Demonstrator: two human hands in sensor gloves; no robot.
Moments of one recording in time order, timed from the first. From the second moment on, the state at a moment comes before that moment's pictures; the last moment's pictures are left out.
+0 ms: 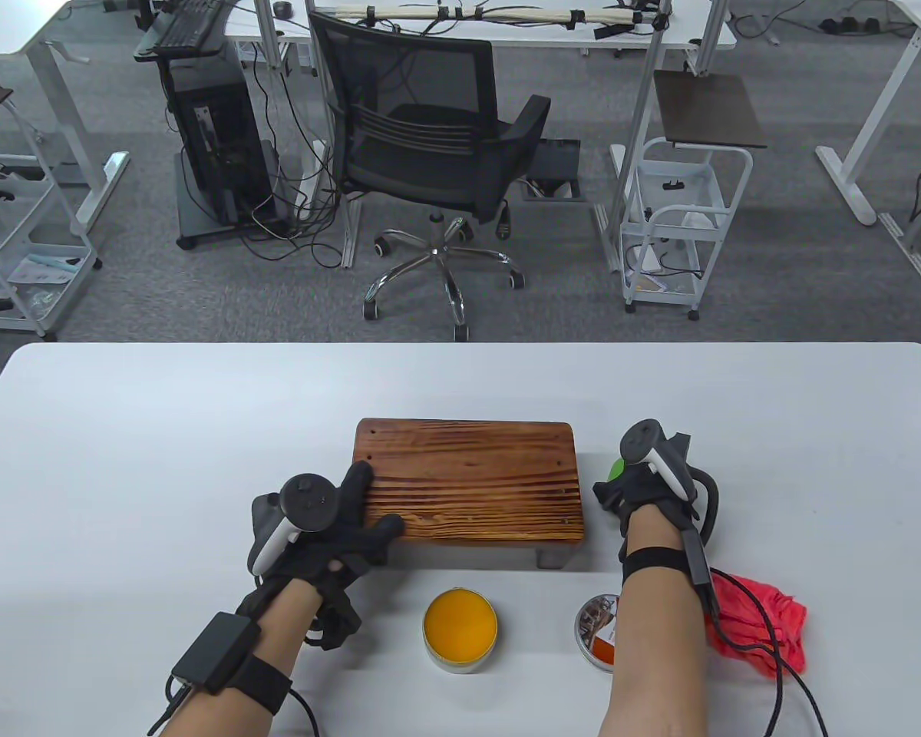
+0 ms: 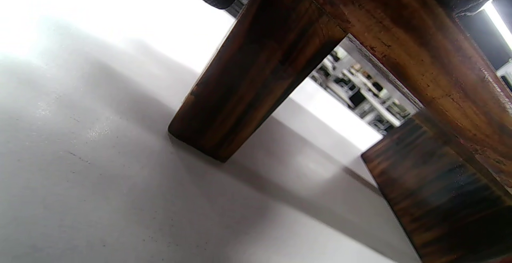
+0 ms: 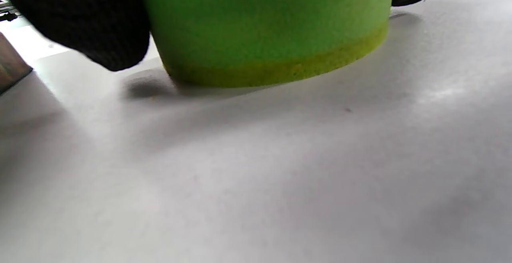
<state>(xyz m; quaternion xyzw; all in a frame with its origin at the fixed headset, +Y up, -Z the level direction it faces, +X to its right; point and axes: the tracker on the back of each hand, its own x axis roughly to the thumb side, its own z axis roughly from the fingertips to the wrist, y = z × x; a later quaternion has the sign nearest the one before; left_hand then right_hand) -0.213 -0.775 -0.403 -0.14 -0.03 0.31 0.94 0.245 -0.800 -0.510 -0.16 0.16 0.97 0.11</state>
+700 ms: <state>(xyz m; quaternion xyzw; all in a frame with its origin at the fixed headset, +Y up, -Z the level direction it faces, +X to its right) -0.214 -0.774 -0.404 -0.14 -0.03 0.31 0.94 0.248 -0.782 -0.506 -0.16 0.15 0.97 0.12</state>
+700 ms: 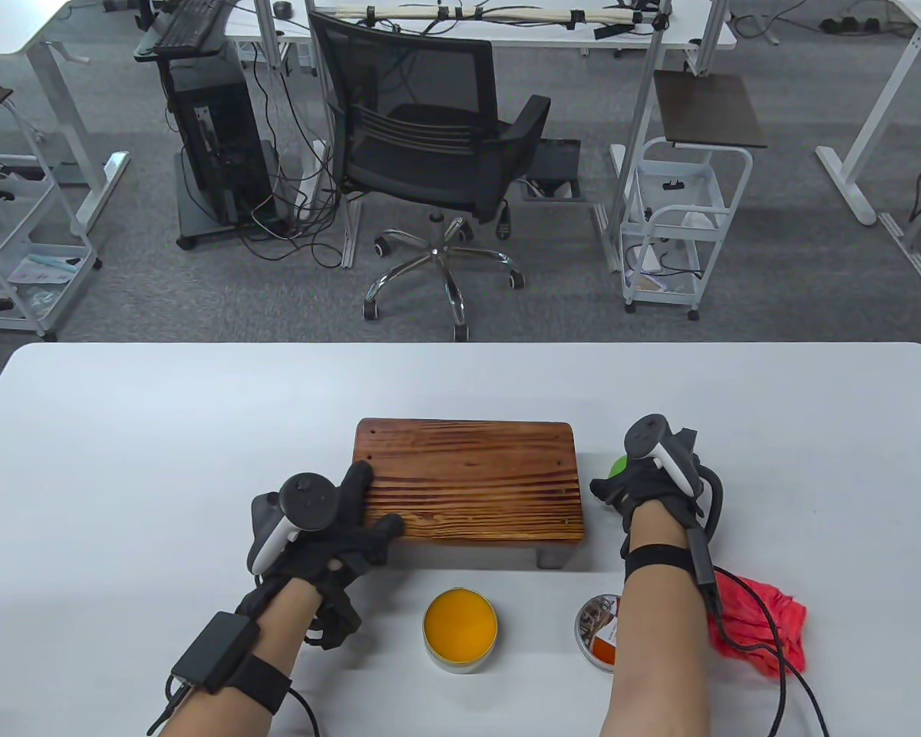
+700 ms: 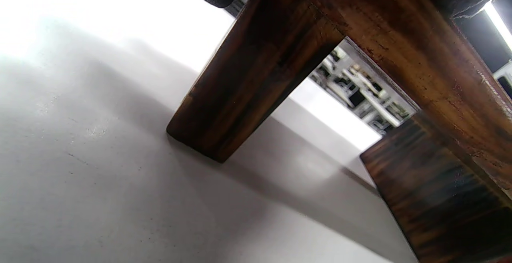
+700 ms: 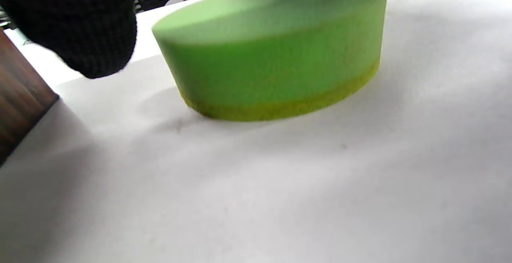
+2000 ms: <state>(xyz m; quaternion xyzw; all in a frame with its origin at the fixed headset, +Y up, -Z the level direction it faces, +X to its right) -0.193 -0.722 -0.286 -0.06 -0.18 0.30 0.93 0.206 -0.714 -0.353 0.04 0.23 0.97 0.06</state>
